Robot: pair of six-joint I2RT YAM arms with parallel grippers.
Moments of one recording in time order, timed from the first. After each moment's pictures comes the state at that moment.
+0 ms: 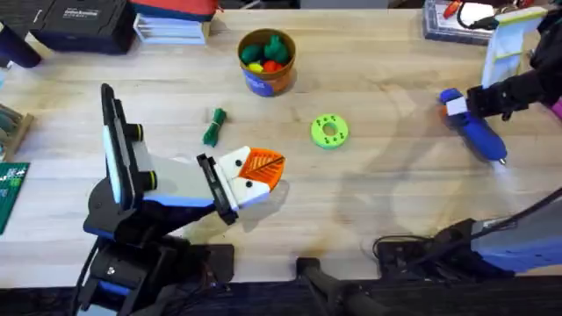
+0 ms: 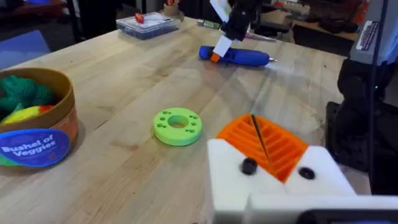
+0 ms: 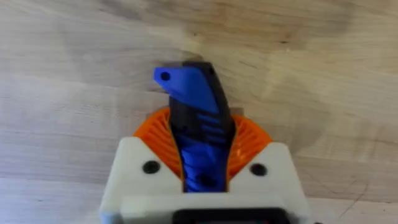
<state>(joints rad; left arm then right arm) -0.25 0.01 0.01 -0.07 0.87 -0.06 -0.52 1.75 1.07 -0.54 -0.11 -0.65</state>
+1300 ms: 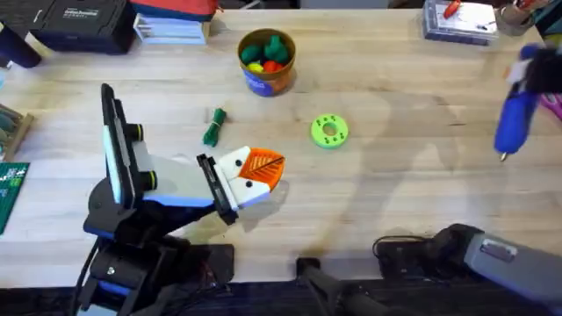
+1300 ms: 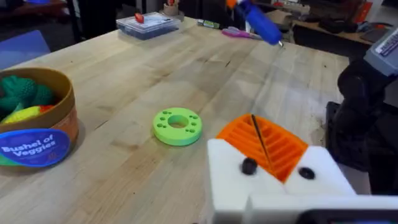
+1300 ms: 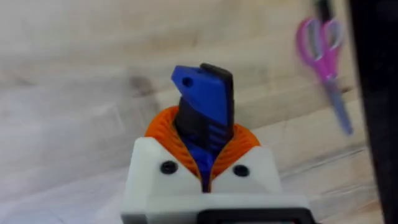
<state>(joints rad) -0.25 0.01 0.01 -0.07 0.87 -0.06 -0.51 1.30 1.07 -0.67 0.02 -0.32</state>
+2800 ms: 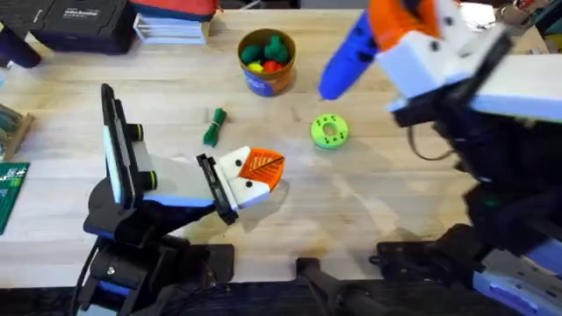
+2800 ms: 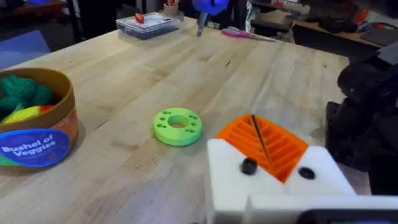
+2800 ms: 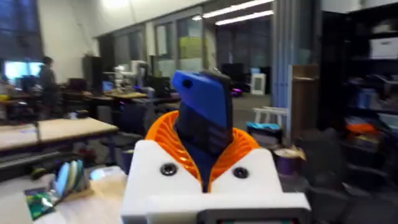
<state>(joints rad) -0.25 0.01 0.01 -0.07 0.87 -0.06 0.56 0.75 0.37 0.87 -0.20 0.11</state>
